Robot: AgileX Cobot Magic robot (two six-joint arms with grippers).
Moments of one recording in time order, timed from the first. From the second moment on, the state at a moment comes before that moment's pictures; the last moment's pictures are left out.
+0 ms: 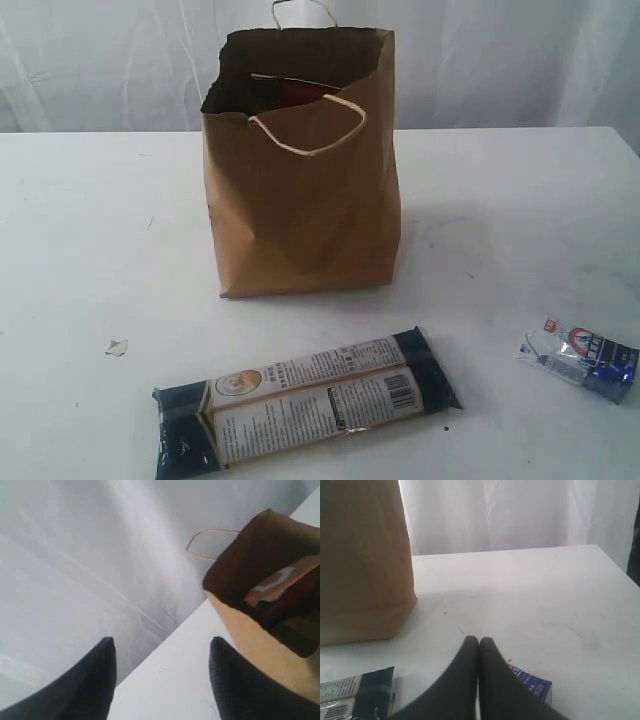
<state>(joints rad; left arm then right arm) -0.65 1.05 -1.33 0.49 0.69 0.12 0.10 0.01 0.00 0.04 0.23 0.11</state>
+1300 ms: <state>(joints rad) -0.55 1.00 -0.80 -0.21 0.80 0.52 0.10 0.01 0.00 0.04 0.23 0.11</state>
